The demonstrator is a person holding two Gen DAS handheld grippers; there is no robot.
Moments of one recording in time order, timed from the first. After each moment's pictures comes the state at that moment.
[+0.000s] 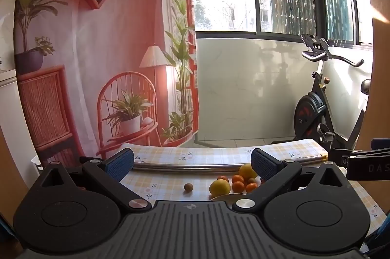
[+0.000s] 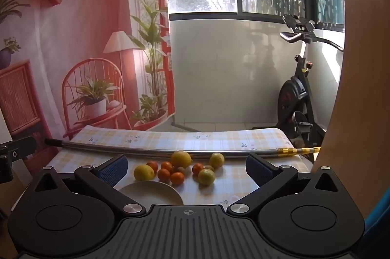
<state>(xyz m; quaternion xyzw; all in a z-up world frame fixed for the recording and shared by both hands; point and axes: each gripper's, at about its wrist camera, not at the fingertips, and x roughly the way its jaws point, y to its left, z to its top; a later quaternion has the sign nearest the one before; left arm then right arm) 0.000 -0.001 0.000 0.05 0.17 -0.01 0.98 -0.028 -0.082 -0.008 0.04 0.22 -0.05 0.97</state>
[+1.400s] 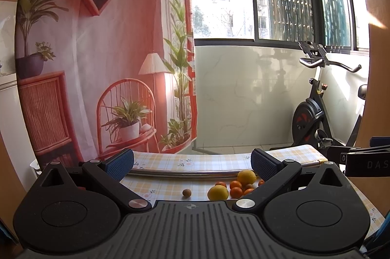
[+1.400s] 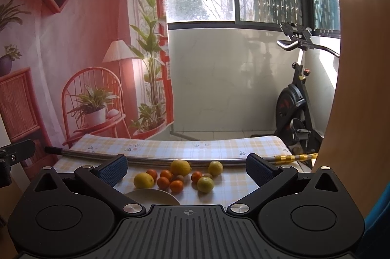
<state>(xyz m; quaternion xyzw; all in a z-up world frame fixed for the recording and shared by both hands) -0.006 0.002 0.003 0.05 0.15 -0.02 0.99 -0.037 -0.079 0.002 0.04 0.20 -0.05 0.98</state>
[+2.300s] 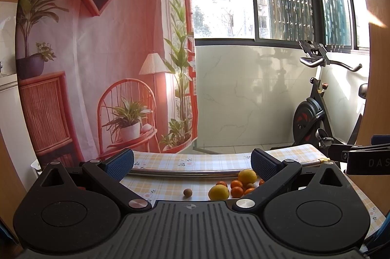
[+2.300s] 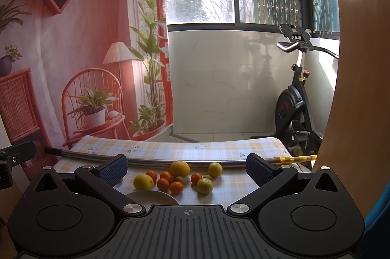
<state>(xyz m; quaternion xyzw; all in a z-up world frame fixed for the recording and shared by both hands) -0.006 0.002 0.002 0.05 0.15 -0.02 0.99 -0.039 -0.079 -0.005 0.04 0.20 -0.05 0.98</state>
